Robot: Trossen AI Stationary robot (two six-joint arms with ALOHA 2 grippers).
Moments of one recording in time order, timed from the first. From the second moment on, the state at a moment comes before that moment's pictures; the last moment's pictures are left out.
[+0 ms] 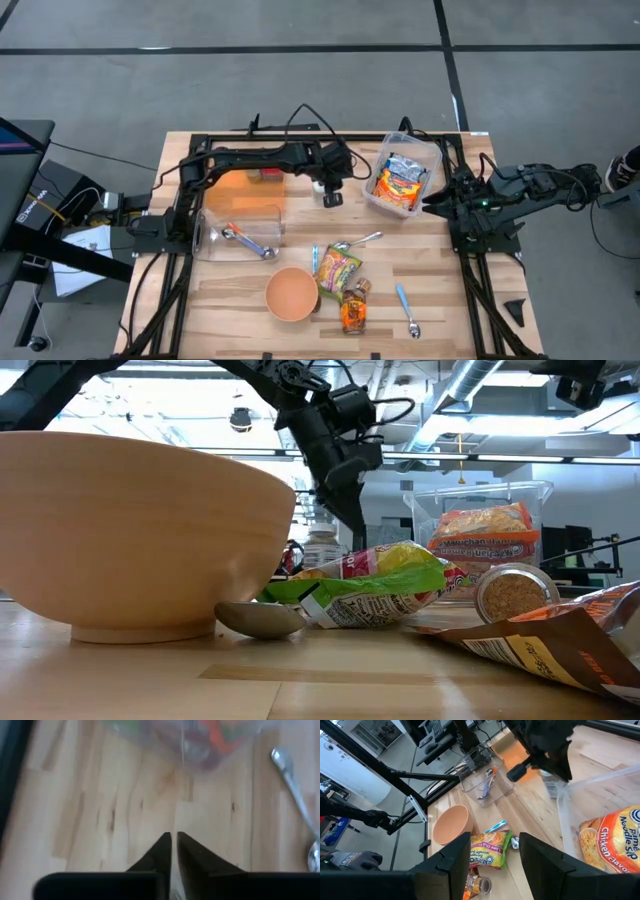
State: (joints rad) left arm 0.27 2.07 1.70 -0.63 0.00 0.18; right arm 0.27 0.49 0.84 -0.76 0.26 0.72
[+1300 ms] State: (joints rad) left arm 0.29 1.95 1.54 -0.70 -0.03 -0.01; right arm 0.27 0.49 0.84 -0.83 0.29 0.70
